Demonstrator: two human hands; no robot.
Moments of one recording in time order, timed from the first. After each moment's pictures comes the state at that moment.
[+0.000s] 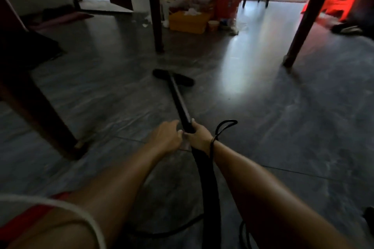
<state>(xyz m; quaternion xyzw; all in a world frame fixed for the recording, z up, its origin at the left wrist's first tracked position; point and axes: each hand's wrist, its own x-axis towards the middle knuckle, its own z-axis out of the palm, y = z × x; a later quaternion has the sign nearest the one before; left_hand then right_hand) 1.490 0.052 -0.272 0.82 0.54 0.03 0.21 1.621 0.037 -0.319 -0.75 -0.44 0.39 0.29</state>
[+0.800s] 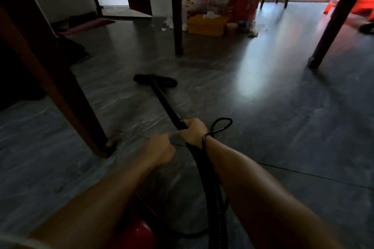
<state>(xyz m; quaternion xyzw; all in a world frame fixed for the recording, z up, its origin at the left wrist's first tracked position) 1.395 0.058 -0.276 0.77 0.59 0.05 0.23 1.534 0.082 -0.306 -0.75 -0.51 0.34 0.25</state>
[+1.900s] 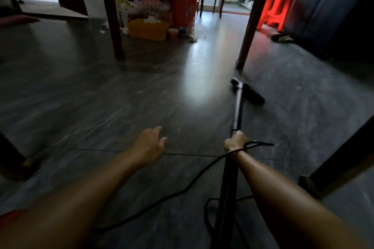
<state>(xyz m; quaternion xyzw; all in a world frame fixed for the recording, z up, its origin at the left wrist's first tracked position) 1.514 0.007 -0.254 0.86 0.46 0.03 0.22 1.754 -0.088 -0.316 -0.92 -0.18 0.15 0.31</state>
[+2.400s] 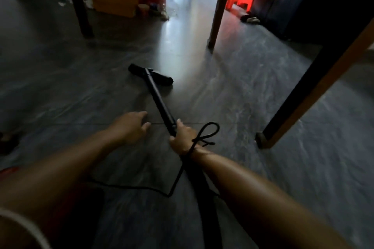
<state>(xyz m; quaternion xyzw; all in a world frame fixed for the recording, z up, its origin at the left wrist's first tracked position) 1.481 -0.039 -0.242 0.91 0.37 -0.04 0.19 1.616 -0.153 -0.284 -0.88 -0.41 0.20 0.14</state>
